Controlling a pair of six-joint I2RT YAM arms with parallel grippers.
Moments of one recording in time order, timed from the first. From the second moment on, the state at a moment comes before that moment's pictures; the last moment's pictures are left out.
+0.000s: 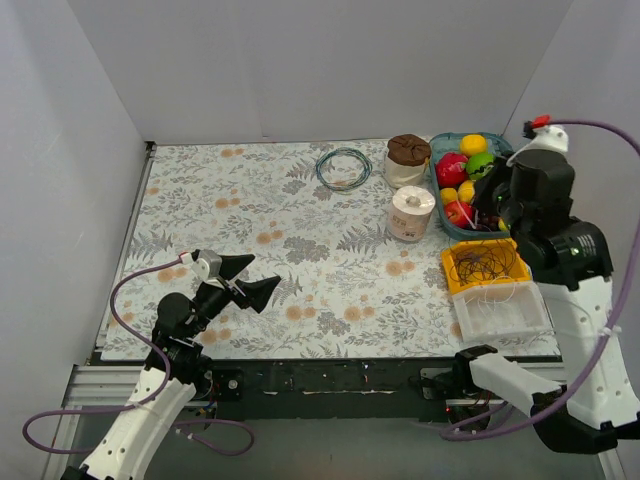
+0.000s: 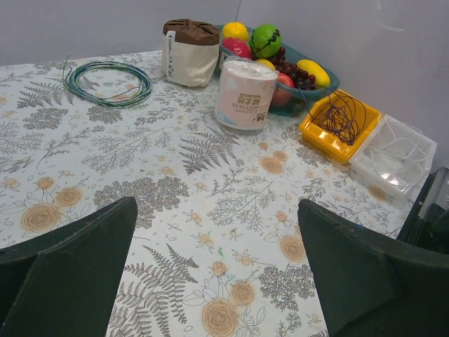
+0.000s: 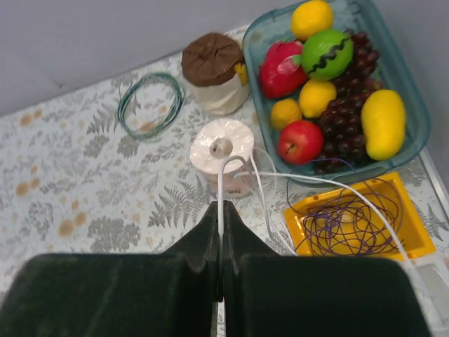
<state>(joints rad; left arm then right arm) -0.37 0.25 0.16 0.24 0.38 -0.32 0.31 1.04 1.53 -0.93 0.26 0.39</state>
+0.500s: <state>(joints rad) -0.37 0.24 0.15 0.25 0.38 -0.32 0.31 0.63 1.09 -1.15 0.77 0.94</state>
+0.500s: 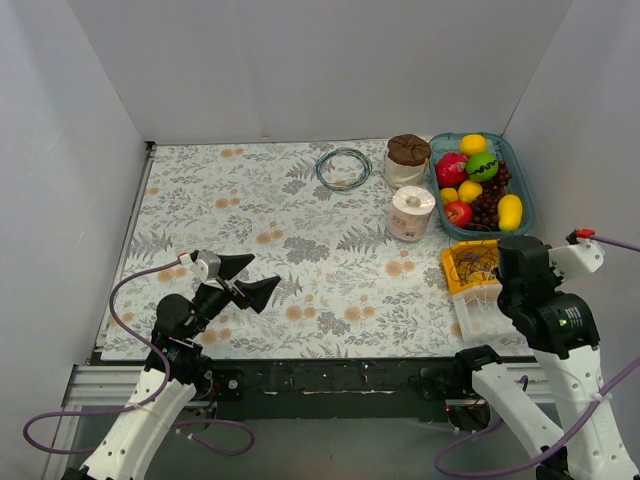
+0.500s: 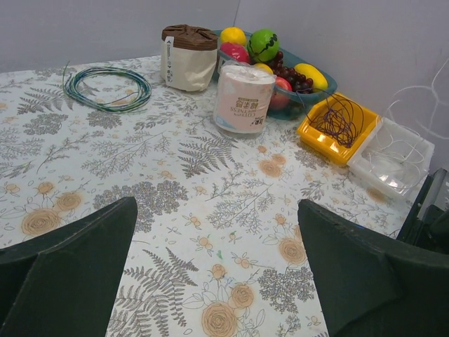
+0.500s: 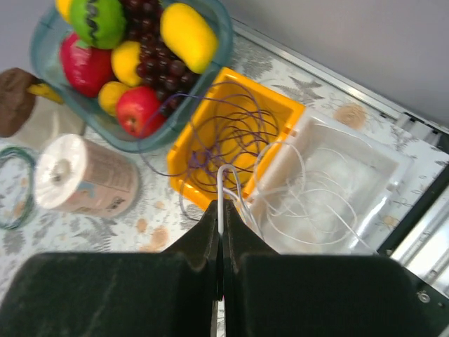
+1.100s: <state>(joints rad) -0.37 0.22 0.15 0.24 0.38 -0.32 0.22 0.68 0.68 -1.23 0.90 1.35</state>
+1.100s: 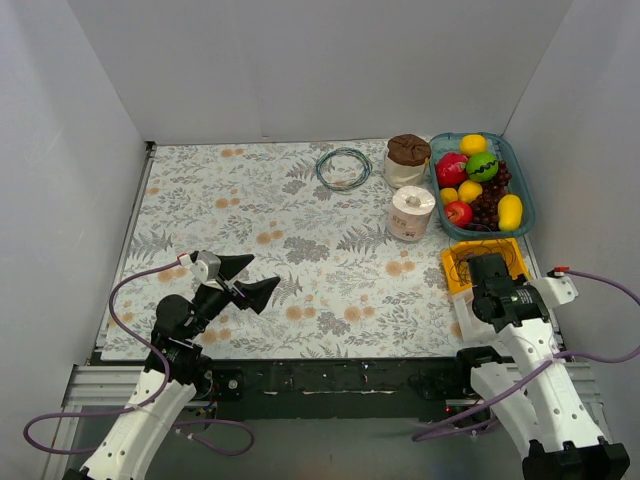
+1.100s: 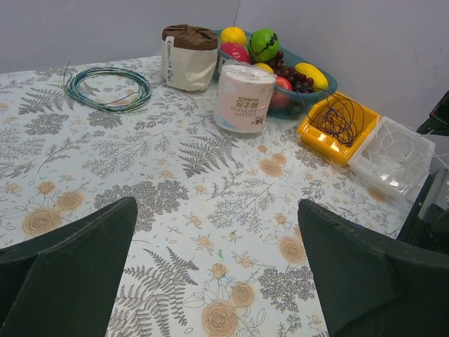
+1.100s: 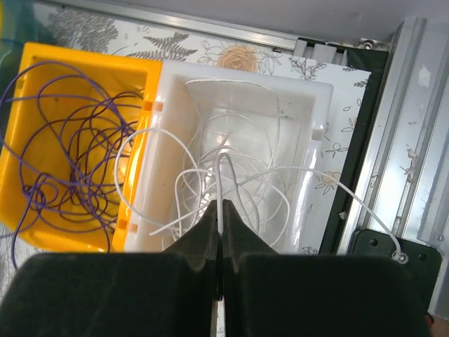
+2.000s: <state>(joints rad) -0.37 0.21 0.15 0.23 0.38 -0.31 -0.16 0.75 0.74 -0.88 0.53 0.88</state>
